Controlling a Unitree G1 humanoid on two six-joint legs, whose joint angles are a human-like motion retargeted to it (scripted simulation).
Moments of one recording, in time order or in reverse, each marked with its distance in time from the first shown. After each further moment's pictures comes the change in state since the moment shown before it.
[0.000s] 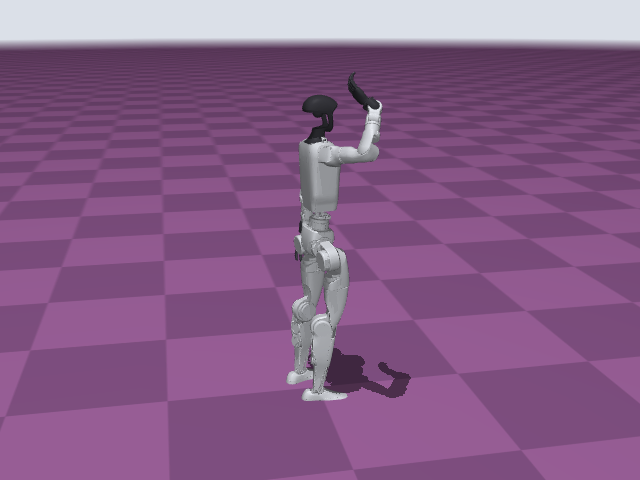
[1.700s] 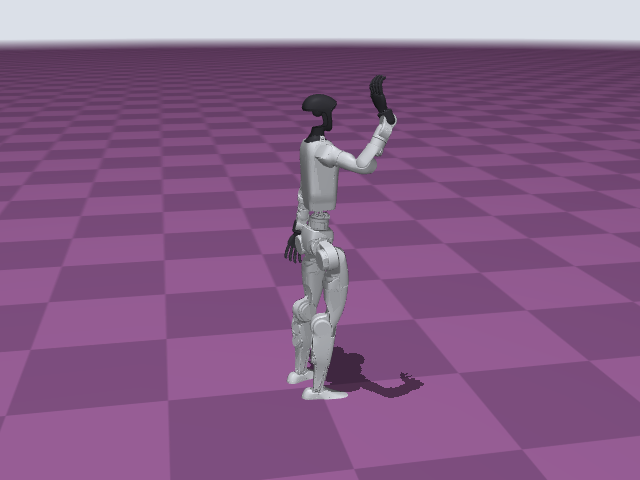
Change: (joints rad) left arm 0.086 0.029 0.032 0.053 0.021 0.017 -0.009; right arm 0.368 0.273 -0.399 0.253 0.329 -0.155 -0.006; waist -0.054 0.003 0.016; left_leg 0.017 0.017 0.028 -0.009 -0.004 0.009; right_leg -0.007 0.030 0.025 0.007 0.004 -0.008
